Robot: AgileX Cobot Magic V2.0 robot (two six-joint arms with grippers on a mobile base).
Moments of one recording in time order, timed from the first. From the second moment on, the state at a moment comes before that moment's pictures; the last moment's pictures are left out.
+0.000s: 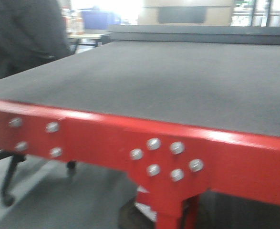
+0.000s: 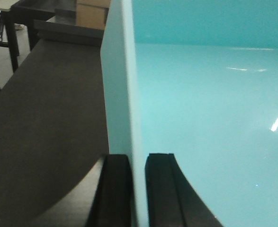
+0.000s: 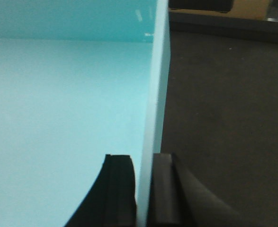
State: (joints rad) left arm -0.37 1.47 -1.72 0.04 0.63 -0.16; right arm 0.12 1.38 -1.68 0.14 0.74 0.06
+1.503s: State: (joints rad) left arm -0.37 1.47 -1.72 0.04 0.63 -0.16; right arm 0.12 1.38 -1.68 0.14 0.74 0.06
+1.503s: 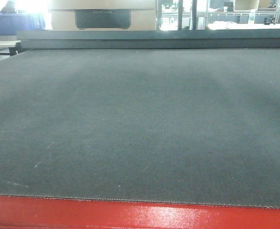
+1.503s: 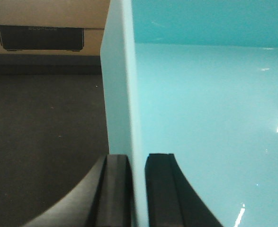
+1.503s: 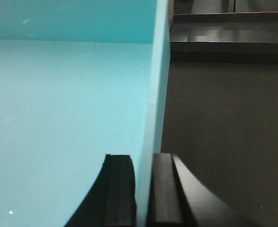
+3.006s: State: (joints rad) left arm -0.37 1.49 -1.14 0.01 0.44 -0.17; right arm 0.12 1.56 -1.29 0.18 0.80 0.06
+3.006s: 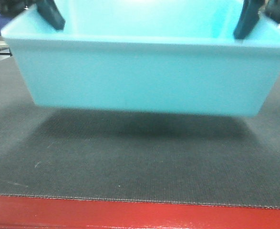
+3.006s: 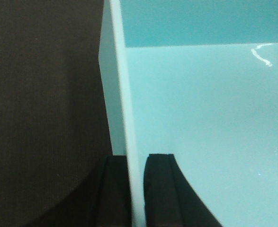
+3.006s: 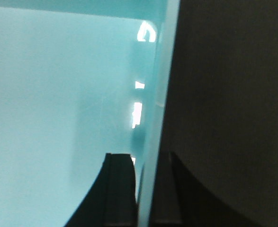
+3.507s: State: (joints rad) left arm -0.37 1.57 -1.13 -0.03 0.46 -0.17; right arm 0.12 1.60 -1.27 0.16 0.76 0.06
